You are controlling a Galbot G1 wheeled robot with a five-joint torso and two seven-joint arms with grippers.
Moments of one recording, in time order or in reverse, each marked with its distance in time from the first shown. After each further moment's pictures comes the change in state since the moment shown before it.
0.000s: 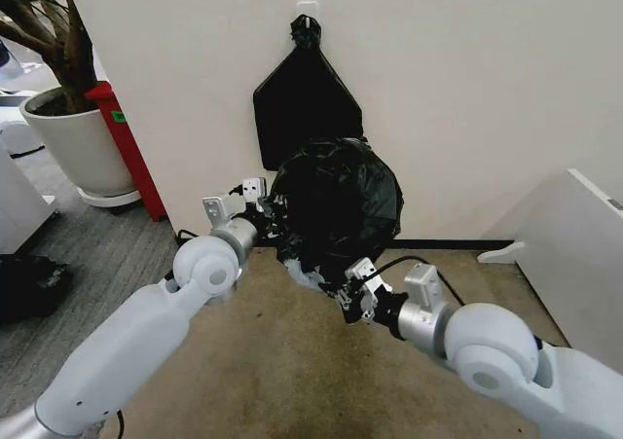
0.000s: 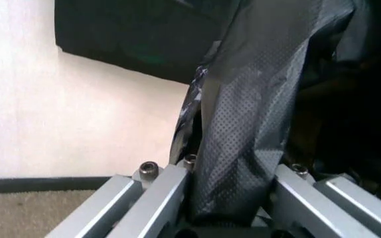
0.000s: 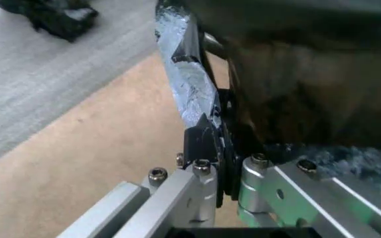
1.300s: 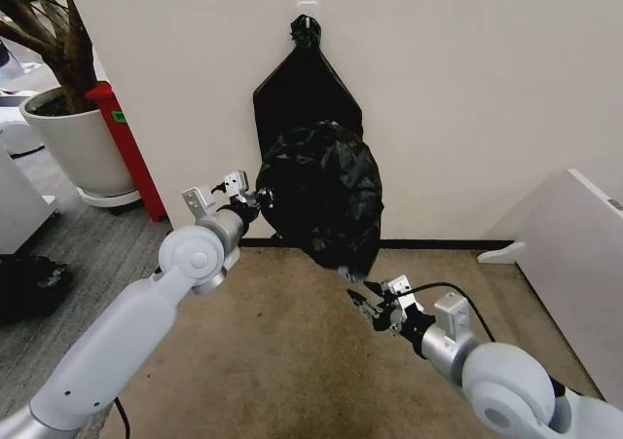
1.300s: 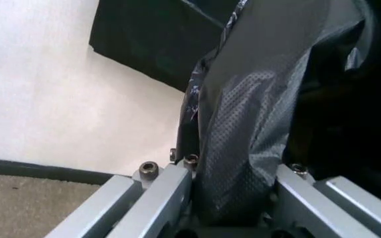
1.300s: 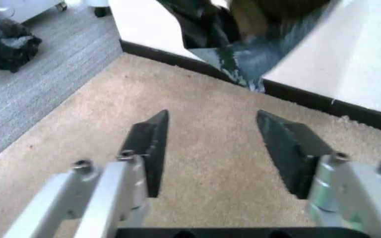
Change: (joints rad) left arm -0.003 -0.015 -0.083 0.041 -0.139 -0.017 -0.037; right arm -0.386 -0.013 0.260 0.056 -0.115 0.174 0.054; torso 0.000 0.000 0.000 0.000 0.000
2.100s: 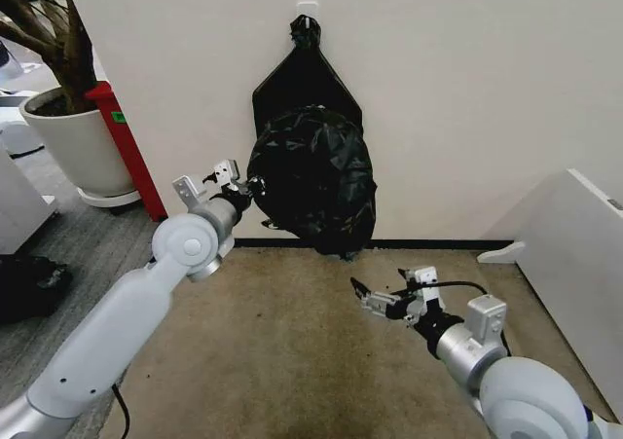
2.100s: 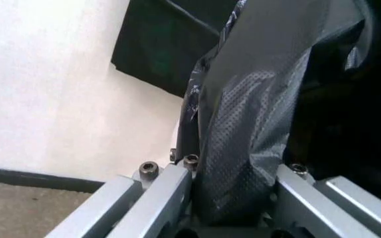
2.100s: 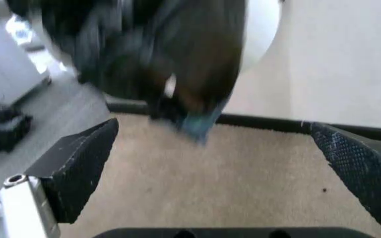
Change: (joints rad) left arm -0.035 0.009 -0.009 0.019 -0.027 -0.020 -0.018; right arm -0.089 0.029 0.091 0.107 0.085 0.071 0.146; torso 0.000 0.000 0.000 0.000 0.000
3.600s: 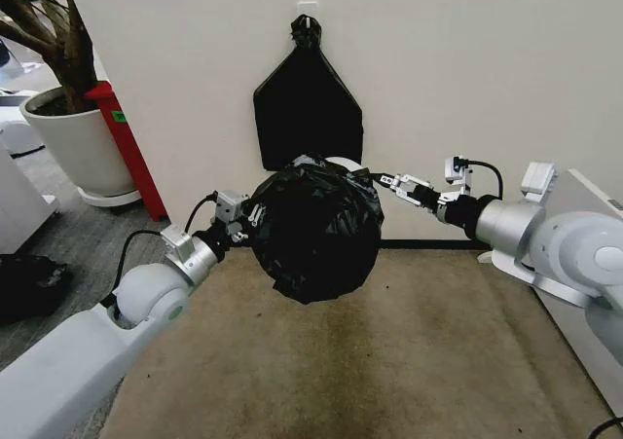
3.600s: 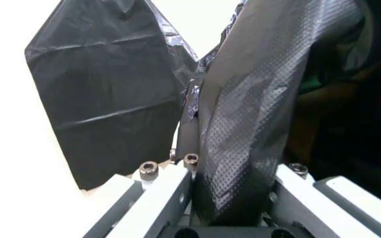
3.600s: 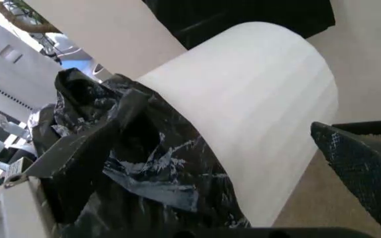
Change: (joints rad) left arm 0.230 0.247 -0.002 -0.073 0.726 -0.339 0.587; right arm 0.534 -0.025 0.176 -0.208 0.966 -0.154 0.079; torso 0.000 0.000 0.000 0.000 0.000
